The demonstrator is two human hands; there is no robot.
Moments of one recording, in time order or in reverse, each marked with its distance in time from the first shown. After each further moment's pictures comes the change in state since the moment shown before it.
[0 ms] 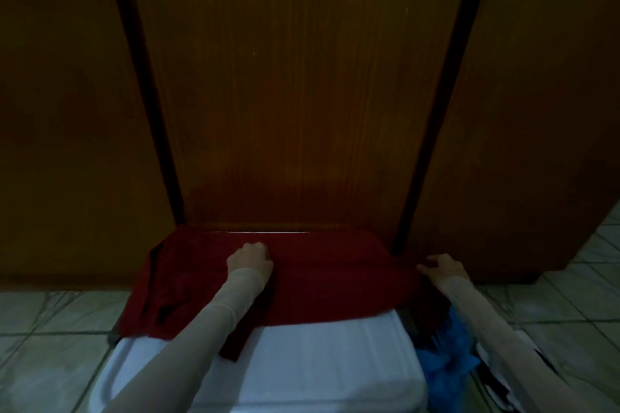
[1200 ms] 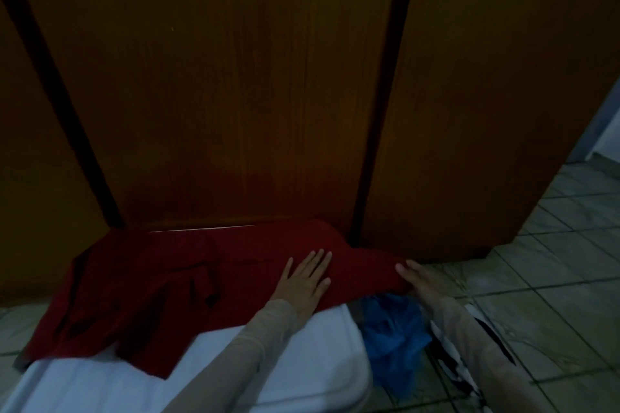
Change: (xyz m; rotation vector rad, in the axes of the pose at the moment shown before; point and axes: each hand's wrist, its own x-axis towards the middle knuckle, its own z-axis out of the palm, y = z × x) left_hand -0.036 0.118 0.094 0.015 -0.102 0.679; right_hand 0.015 0.083 0.003 0.854 -0.218 0.044
